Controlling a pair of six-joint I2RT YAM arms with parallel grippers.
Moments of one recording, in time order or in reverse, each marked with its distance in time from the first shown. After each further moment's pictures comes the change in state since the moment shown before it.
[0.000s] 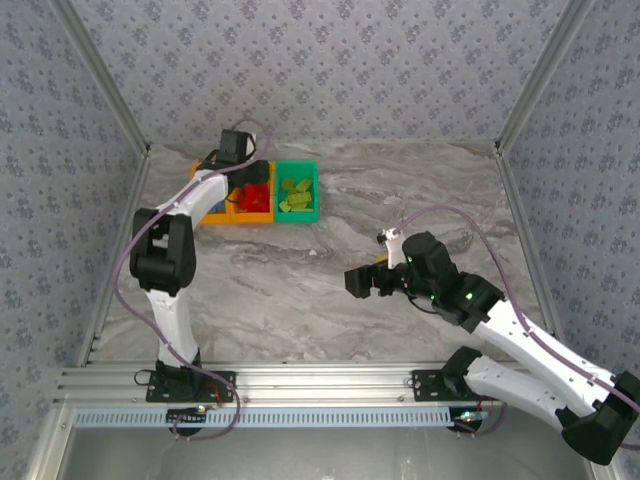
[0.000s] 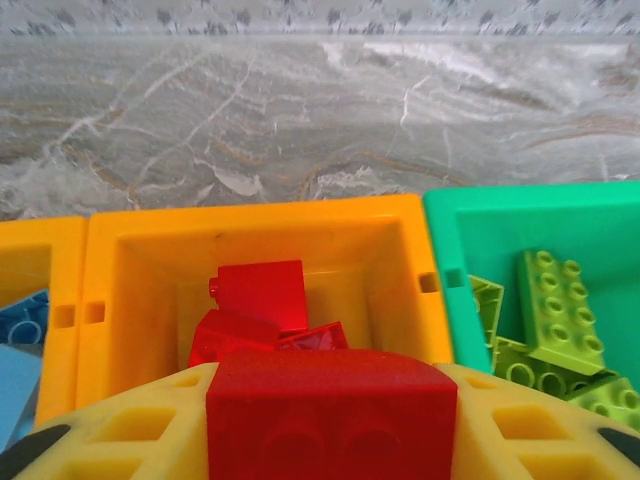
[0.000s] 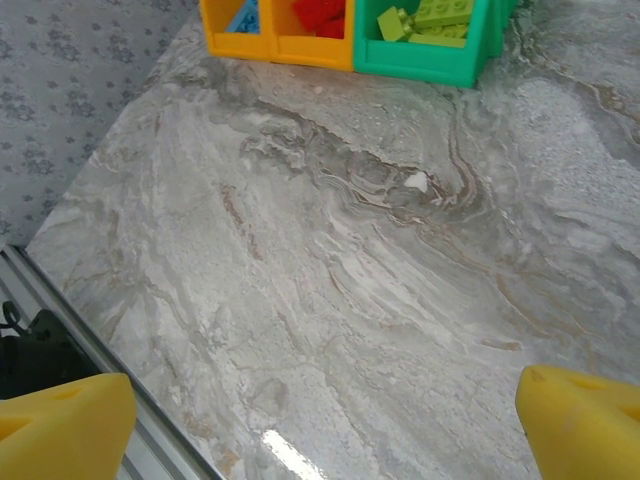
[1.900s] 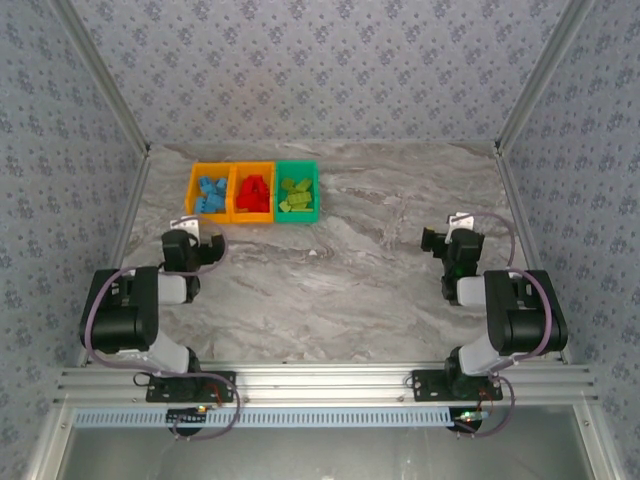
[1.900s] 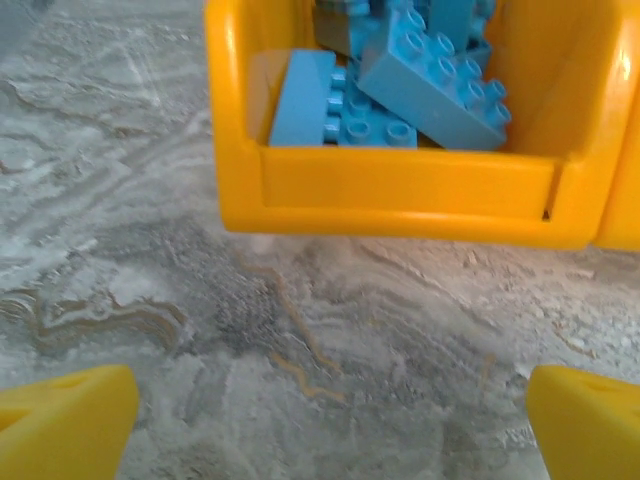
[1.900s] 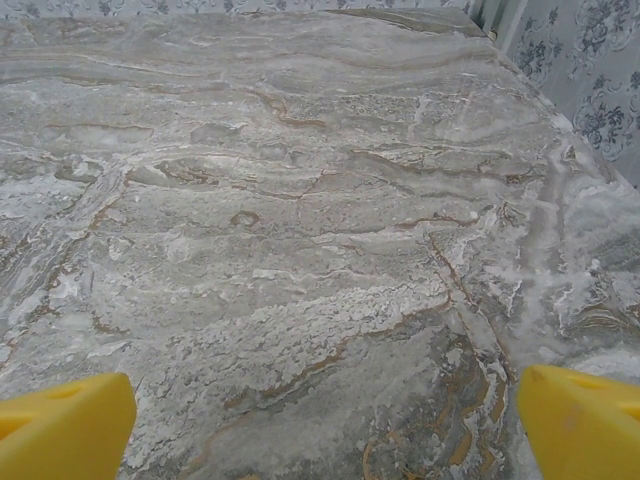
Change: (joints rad) left arm 0.286 -0.484 -1.238 1.036 -0.035 0.148; right arm -0.756 0.674 -0.415 1.256 0.319 -0.414
